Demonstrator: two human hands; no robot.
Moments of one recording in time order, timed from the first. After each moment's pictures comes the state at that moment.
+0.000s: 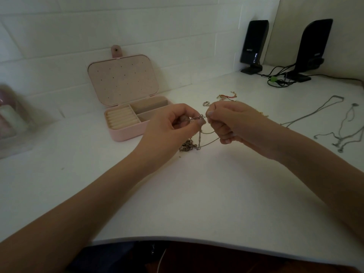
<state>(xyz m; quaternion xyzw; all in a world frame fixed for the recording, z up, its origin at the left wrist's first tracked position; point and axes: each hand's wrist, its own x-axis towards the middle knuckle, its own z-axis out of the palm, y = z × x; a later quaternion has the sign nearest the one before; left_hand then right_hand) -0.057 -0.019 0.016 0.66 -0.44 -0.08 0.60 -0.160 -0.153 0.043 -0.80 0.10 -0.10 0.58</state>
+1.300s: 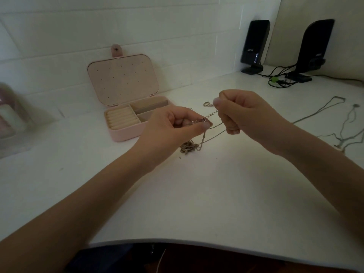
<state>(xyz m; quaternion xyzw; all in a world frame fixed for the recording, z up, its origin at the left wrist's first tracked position) -0.066 -0.012 0.031 0.66 -0.43 -0.16 0.60 -0.159 -0.162 0.045 -0.81 0.05 -0.20 0.55</state>
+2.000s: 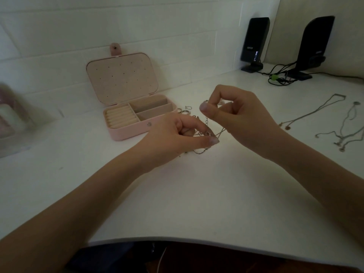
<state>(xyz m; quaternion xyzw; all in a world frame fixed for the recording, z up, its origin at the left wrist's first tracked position) -0.064 -0.011 0.029 0.68 -0.49 -0.20 0.51 -0.162 -0.147 0.040 -0.83 0.03 -0.29 0.47</state>
